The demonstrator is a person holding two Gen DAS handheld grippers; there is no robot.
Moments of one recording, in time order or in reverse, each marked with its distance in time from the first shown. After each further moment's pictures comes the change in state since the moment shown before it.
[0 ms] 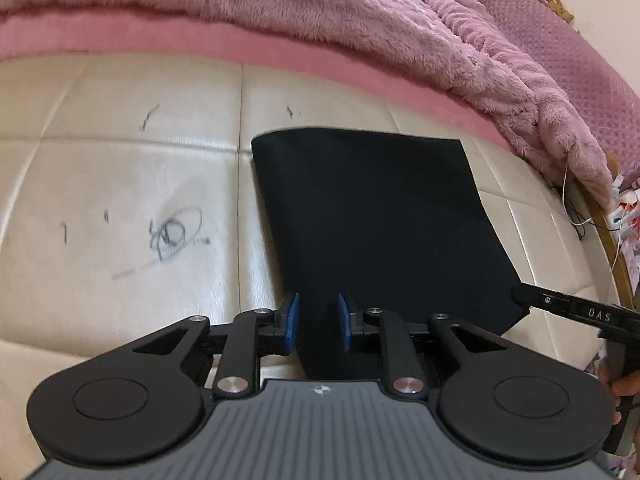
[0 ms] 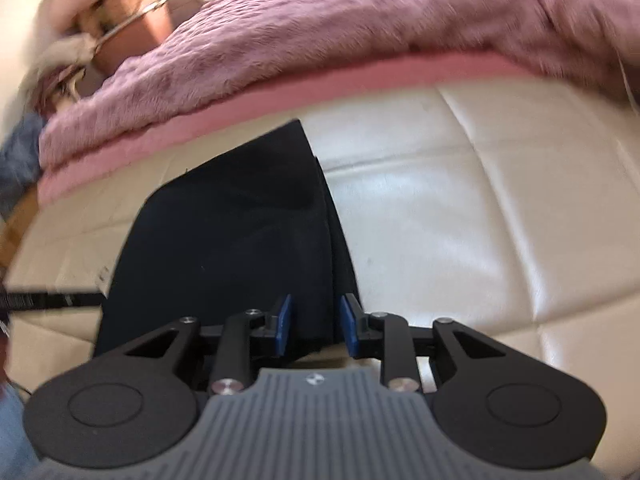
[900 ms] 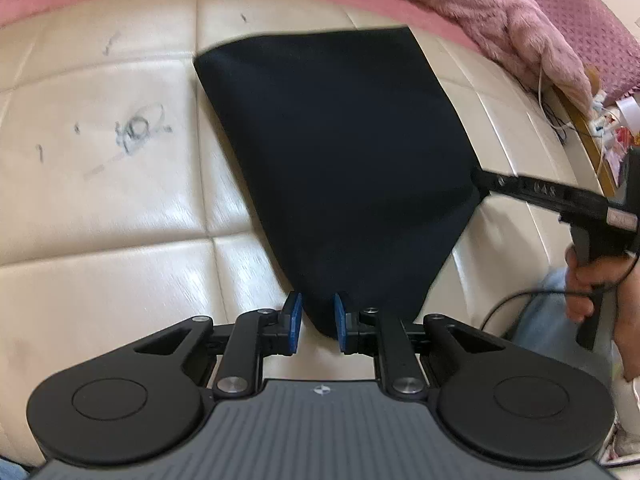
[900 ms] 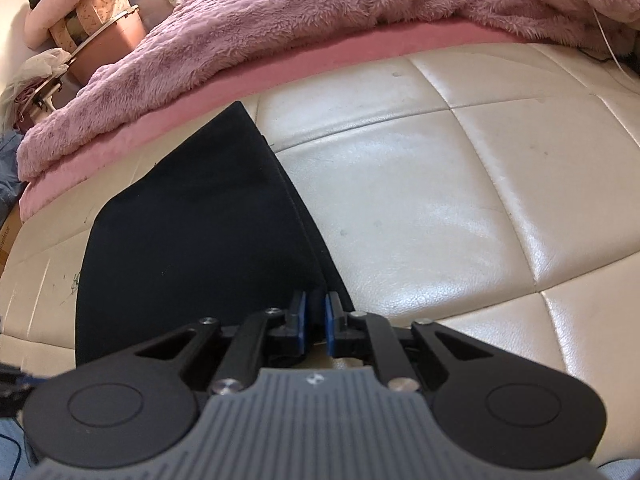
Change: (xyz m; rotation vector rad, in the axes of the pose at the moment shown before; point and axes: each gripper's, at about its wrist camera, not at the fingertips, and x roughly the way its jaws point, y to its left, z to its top) left arm -0.011 -0.019 -0.047 0.115 0.235 -0.032; right arm 0.016 -0.010 -0.018 0.037 0.002 -0.059
